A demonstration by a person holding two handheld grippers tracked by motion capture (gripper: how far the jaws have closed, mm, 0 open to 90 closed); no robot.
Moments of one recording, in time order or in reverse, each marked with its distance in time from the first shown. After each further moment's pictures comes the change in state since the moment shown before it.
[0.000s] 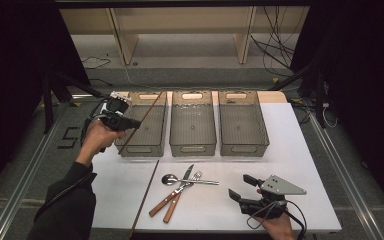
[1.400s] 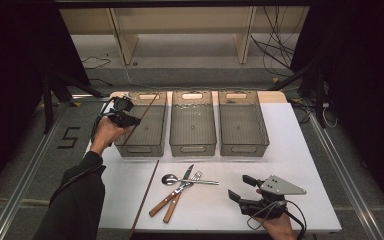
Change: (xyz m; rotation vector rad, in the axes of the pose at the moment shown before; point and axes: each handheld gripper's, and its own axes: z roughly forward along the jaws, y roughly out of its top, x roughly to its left) left arm 0.032 0.000 0.060 0.042 0.119 -0.004; right arm 0.000 0.000 0.000 0.001 0.018 -0.006
